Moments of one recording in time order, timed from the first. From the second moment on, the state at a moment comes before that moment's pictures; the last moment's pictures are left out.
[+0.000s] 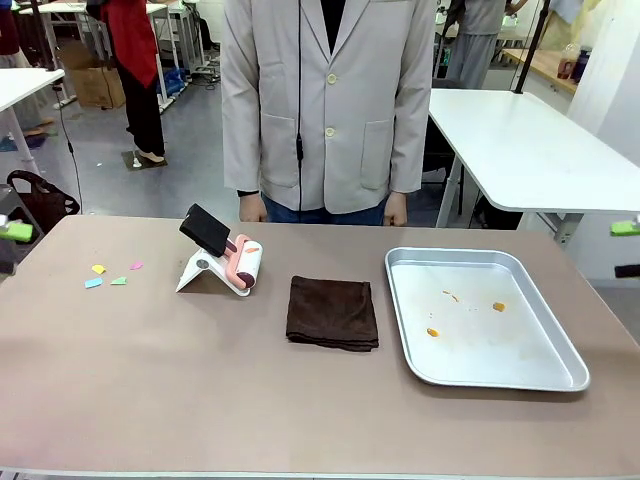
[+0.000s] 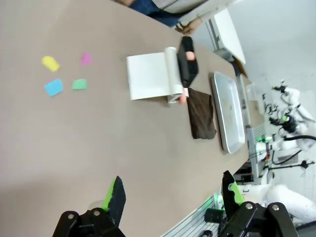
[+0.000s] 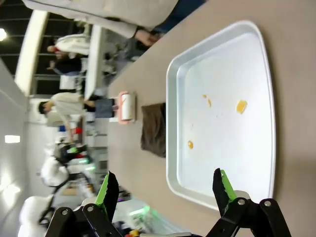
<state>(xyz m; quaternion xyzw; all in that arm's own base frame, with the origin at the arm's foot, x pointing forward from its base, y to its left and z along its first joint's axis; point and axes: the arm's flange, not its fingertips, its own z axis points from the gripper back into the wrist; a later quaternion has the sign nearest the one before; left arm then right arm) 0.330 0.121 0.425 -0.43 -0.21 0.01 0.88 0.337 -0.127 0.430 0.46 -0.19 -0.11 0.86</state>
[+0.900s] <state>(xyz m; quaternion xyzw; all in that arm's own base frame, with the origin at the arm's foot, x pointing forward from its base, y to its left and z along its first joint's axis) 0.437 -0.087 0.463 -0.21 -0.12 -0.16 0.96 0.324 0.257 0.433 0.11 -0.25 0.13 0.95</state>
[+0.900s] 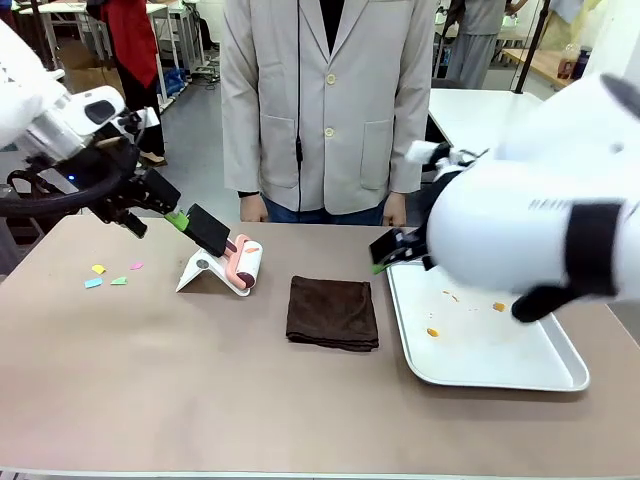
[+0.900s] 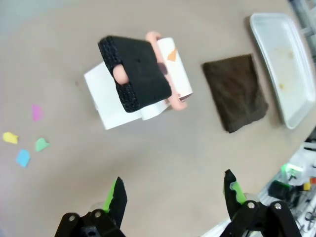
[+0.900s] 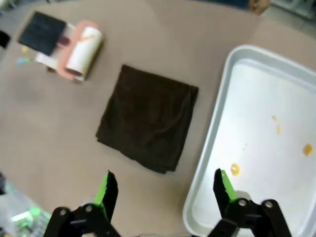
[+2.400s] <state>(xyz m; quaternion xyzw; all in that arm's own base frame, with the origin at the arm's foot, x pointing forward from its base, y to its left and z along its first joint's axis) 0.550 -0.080 0.420 -0.25 -0.04 -0.08 0.96 0.415 0.341 0.359 0.02 -0.04 0.13 0.99</state>
